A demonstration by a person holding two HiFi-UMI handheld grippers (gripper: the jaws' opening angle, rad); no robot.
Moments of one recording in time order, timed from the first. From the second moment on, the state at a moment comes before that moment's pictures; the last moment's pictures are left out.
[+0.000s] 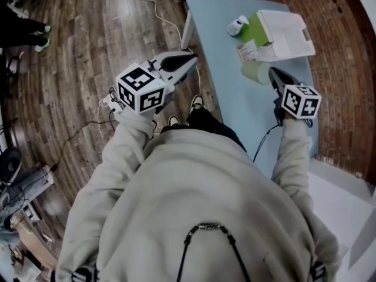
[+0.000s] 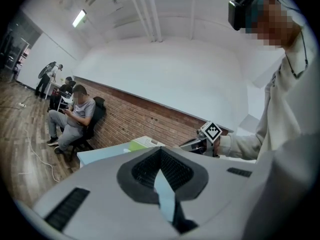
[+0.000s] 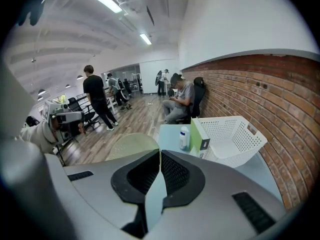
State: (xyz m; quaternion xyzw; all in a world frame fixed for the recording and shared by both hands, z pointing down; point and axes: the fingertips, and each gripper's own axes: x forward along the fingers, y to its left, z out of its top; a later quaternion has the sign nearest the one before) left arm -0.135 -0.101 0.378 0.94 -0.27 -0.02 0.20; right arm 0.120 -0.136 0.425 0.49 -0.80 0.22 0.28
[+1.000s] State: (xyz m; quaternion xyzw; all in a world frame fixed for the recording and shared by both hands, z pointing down) left arm -0.143 -0.343 0.331 0.95 -0.25 0.00 0.19; right arm 0.071 -0.336 0.468 0.43 -0.83 0.25 0.25
